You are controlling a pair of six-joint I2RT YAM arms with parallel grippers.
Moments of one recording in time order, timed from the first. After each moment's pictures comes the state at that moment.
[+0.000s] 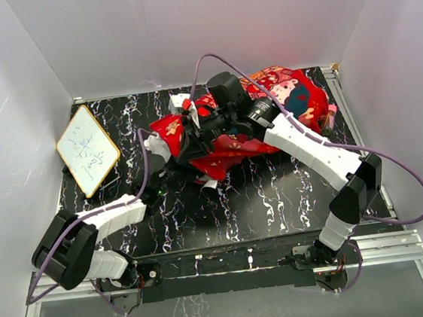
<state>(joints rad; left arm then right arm) -0.63 1.36 0.53 0.62 0.32 -0.85 0.74 1.65 1.70 -0.58 -1.01 -0.32</state>
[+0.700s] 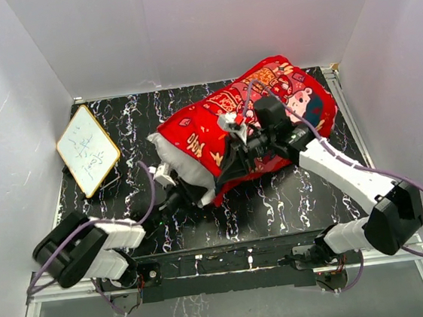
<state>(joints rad) -0.74 1.41 0.21 0.94 0.04 -0.87 0.56 1.33 1.09 -0.30 -1.32 -0.19</state>
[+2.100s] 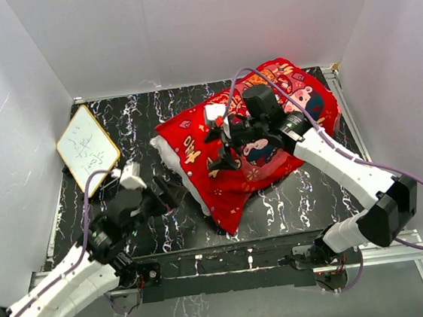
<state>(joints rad) -0.80 0.43 0.43 -0.39 -0.21 -0.93 0.62 1.38 1.34 -0.52 -0.89 -0.55</state>
